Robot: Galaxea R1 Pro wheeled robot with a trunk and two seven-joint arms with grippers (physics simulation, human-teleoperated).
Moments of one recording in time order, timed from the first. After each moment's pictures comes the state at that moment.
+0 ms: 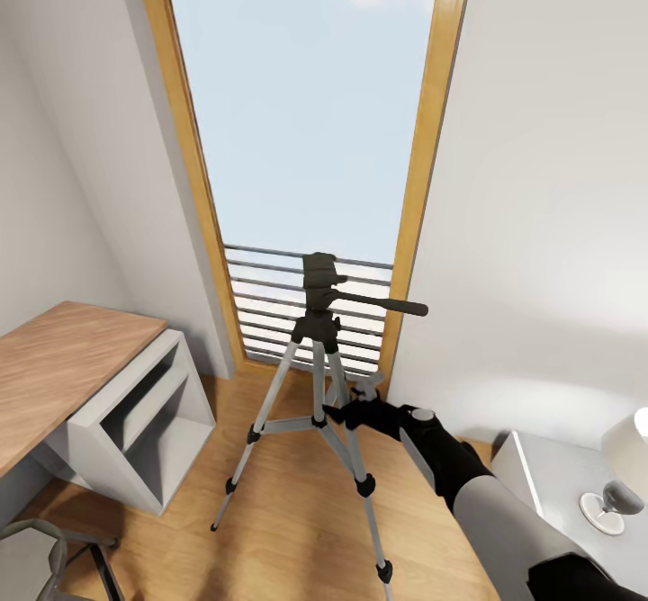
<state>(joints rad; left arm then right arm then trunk) -0.21 0.08 -0.42 -0.05 0.96 -0.02 0.07 -0.77 0.06 0.23 -0.56 -0.05 0.05 0.54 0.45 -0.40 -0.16</state>
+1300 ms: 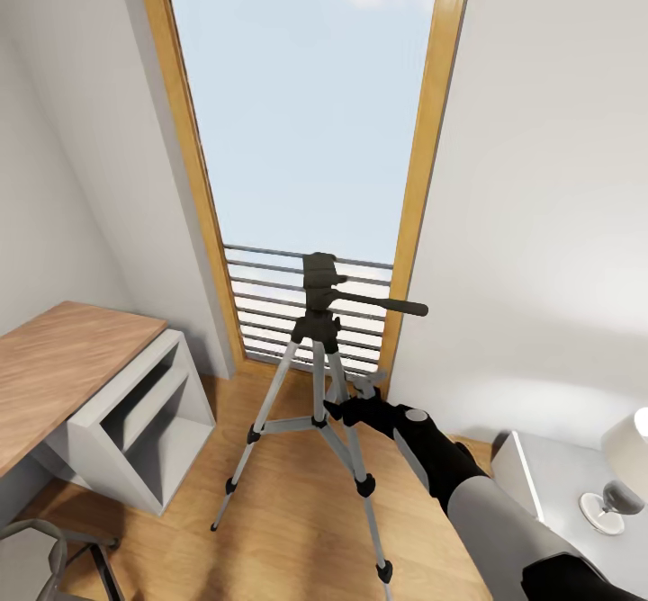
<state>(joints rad) -0.21 0.08 -0.42 -0.05 0.96 -0.02 0.07 -0.77 0.08 0.24 -0.55 -0.04 0.05 0.43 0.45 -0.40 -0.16</state>
